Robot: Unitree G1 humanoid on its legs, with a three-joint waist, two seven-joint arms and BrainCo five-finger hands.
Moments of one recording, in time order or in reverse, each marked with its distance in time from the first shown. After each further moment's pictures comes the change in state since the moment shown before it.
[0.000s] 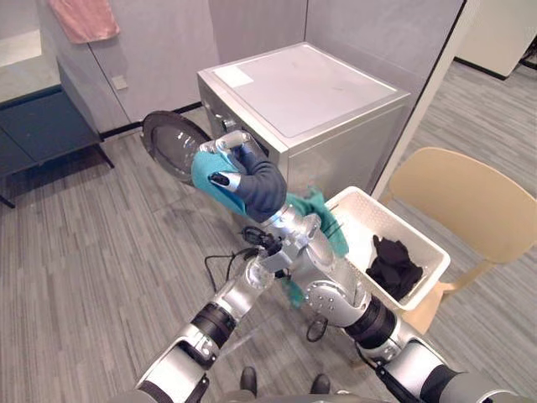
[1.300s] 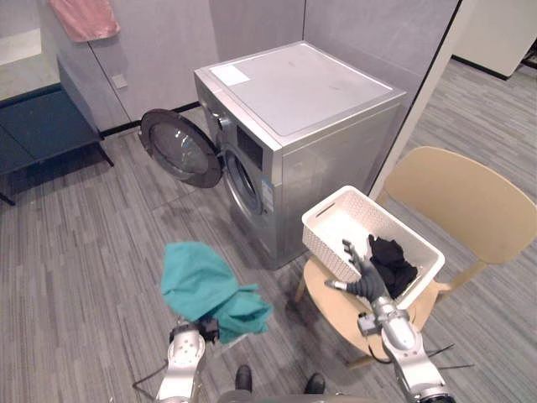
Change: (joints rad) left arm 0.643 -0.046 0.571 -0.131 -0.331 -0.068 -0.039; right arm 0.725 -0.159 -0.544 0.455 -0.948 0.008 -0.064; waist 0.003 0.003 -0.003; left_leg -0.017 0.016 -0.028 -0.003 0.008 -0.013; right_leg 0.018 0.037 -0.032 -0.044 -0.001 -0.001
